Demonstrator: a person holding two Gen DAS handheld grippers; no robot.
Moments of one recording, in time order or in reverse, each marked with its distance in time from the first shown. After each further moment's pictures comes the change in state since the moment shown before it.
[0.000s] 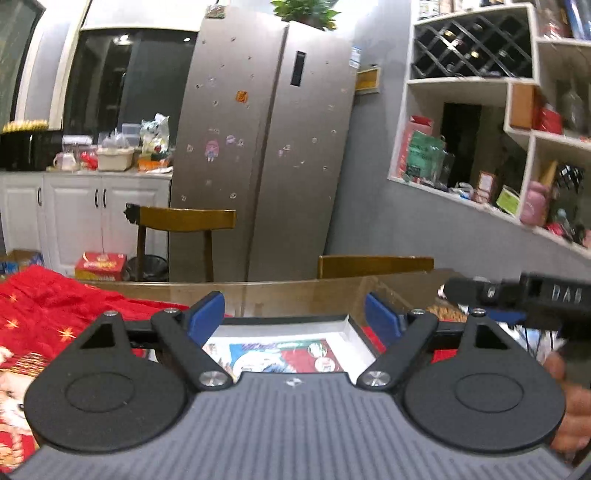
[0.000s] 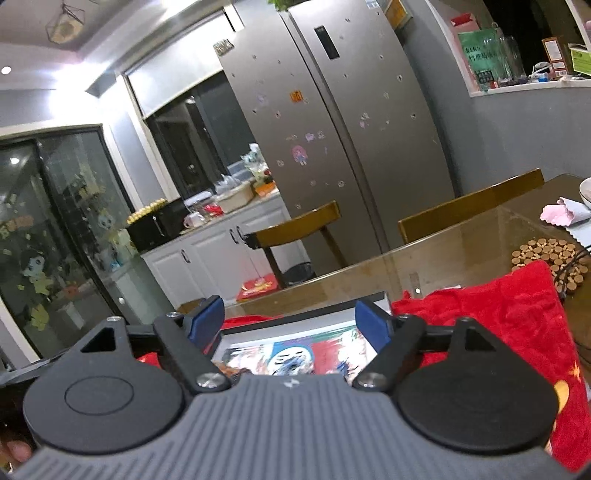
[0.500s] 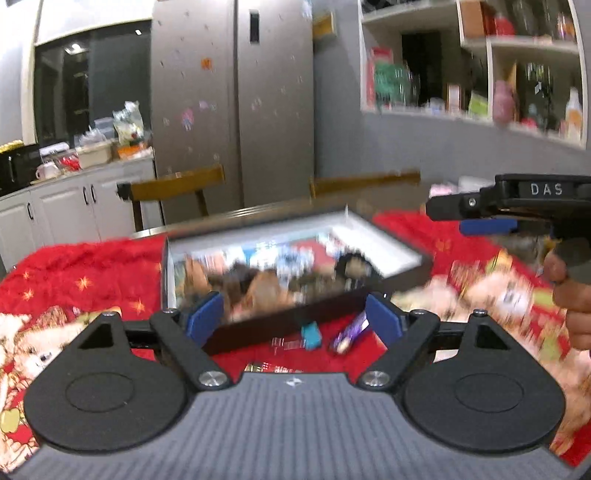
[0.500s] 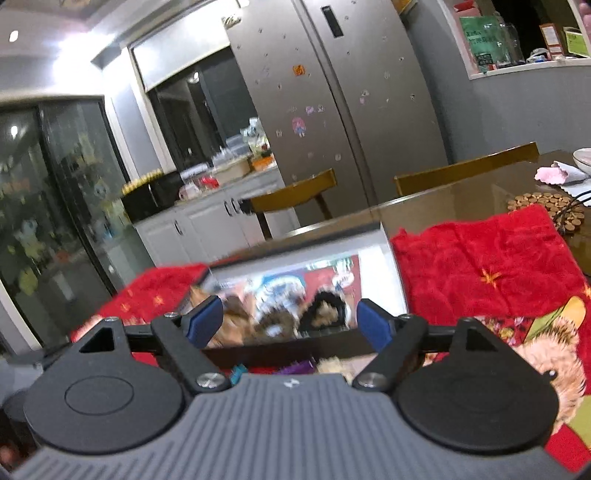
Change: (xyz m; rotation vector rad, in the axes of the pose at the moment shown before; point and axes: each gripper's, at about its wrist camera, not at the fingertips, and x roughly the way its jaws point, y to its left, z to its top) left arm -0.034 0.021 -0.114 0.214 0.155 -0.029; right arm 0.012 0.001 -0.098 -0.067 0.059 -0.043
